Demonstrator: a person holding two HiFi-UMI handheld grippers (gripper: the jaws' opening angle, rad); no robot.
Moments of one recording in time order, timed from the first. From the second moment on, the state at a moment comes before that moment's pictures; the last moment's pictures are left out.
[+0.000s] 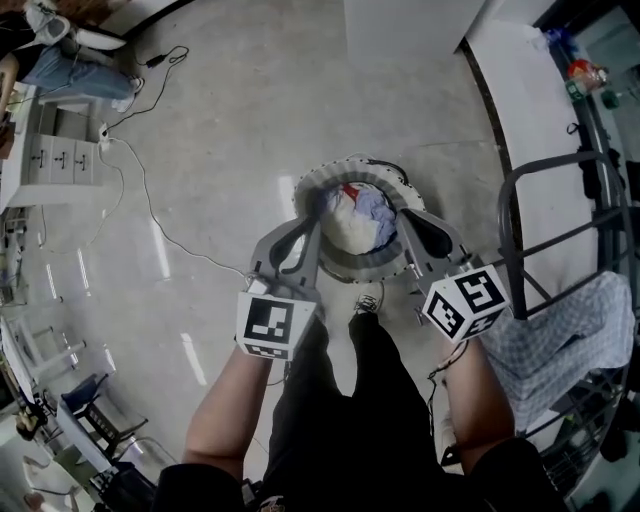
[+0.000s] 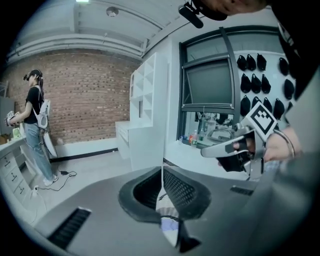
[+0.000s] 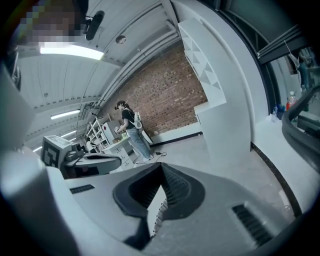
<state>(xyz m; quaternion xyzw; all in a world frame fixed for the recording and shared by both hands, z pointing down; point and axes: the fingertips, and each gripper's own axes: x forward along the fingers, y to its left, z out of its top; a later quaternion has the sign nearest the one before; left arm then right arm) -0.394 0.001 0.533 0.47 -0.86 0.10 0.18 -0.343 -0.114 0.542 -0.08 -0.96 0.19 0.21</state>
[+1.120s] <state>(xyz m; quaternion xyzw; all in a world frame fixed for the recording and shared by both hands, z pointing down) -0.444 0.009 0.799 0.53 -0.81 0.05 0.25 -0.391 -0.114 0.900 0.02 -0.92 0.22 0.32</state>
